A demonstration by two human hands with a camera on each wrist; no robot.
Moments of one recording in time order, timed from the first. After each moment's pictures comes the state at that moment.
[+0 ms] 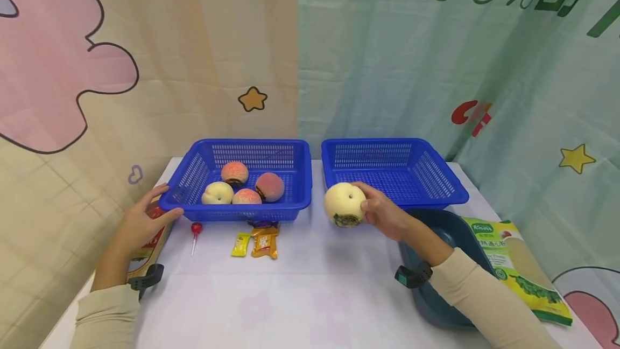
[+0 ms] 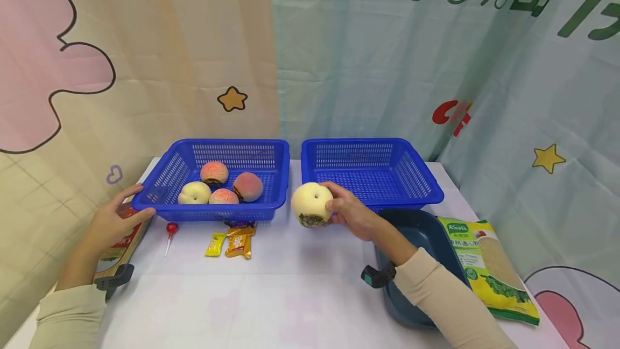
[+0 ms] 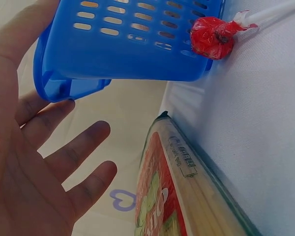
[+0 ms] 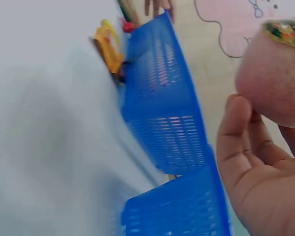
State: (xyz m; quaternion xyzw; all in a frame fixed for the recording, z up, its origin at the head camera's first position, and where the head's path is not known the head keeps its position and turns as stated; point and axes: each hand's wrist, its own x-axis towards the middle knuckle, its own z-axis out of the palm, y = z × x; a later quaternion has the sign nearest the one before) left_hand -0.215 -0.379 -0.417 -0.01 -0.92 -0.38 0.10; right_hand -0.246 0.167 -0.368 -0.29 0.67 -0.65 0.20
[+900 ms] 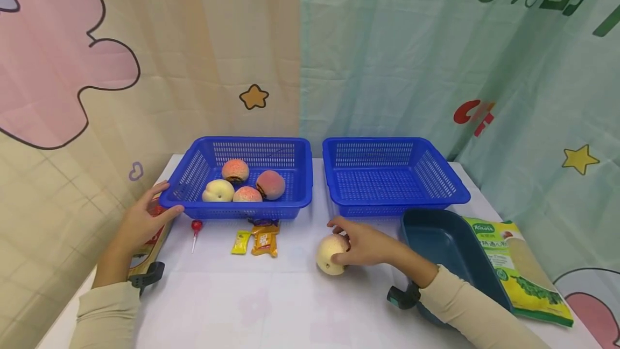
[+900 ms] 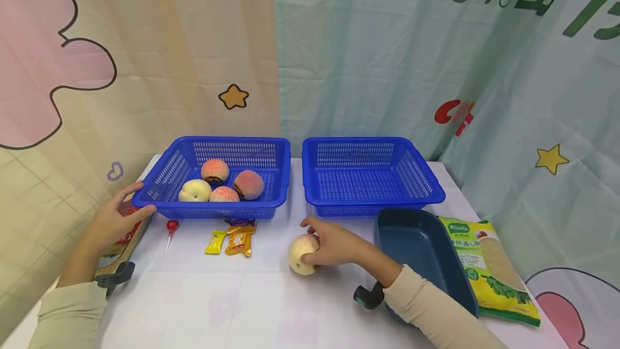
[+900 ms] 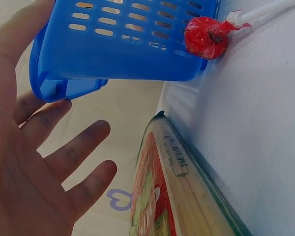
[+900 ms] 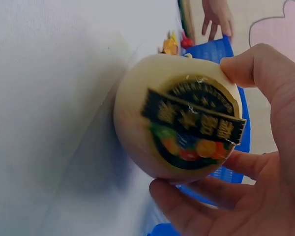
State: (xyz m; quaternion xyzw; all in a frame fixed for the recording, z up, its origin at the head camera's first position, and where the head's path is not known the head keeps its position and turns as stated) left_hand -0.213 -0.376 -0.419 -0.03 -0.91 -0.40 0.11; right_hand -0.217 0.139 -0.409 -0.31 0.89 -0.31 0.15
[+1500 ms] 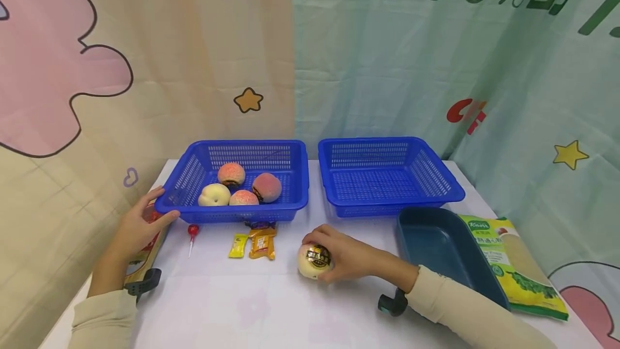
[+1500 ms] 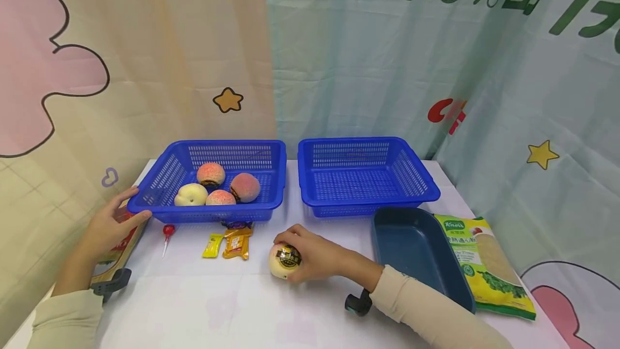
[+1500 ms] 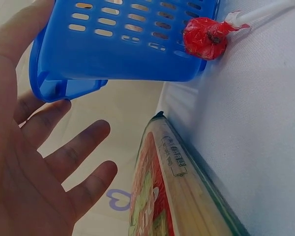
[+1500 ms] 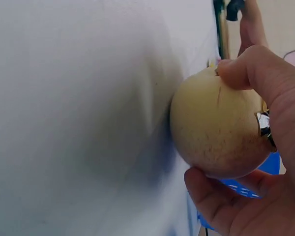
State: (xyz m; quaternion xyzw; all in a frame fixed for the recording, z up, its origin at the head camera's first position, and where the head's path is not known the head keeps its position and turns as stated) left_hand -0.215 -0.377 -0.421 -0.03 -0.91 -0.40 0.11; right_hand -0.209 0.115 -0.425 -0.43 0.86 -0.27 0.09
